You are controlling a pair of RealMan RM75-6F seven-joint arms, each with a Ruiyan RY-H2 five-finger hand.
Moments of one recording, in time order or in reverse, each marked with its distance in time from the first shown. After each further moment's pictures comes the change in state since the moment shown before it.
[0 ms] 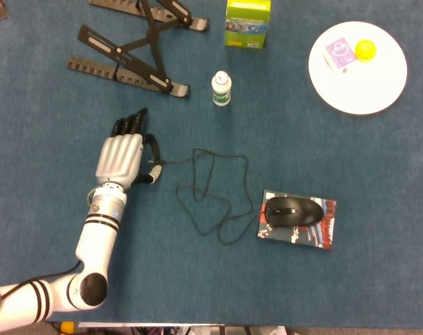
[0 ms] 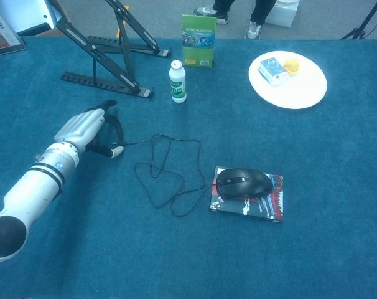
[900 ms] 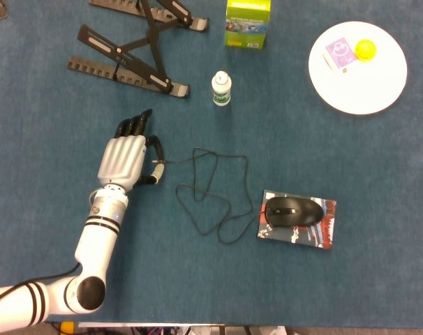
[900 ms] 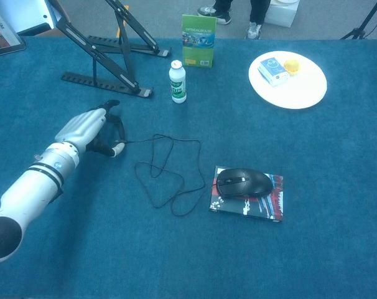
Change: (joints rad) left arm 0.004 0.031 0.009 -0.069 0.020 0.006 -0.016; right arm -0.009 -0.005 0.002 0.011 0.000 0.009 0.022
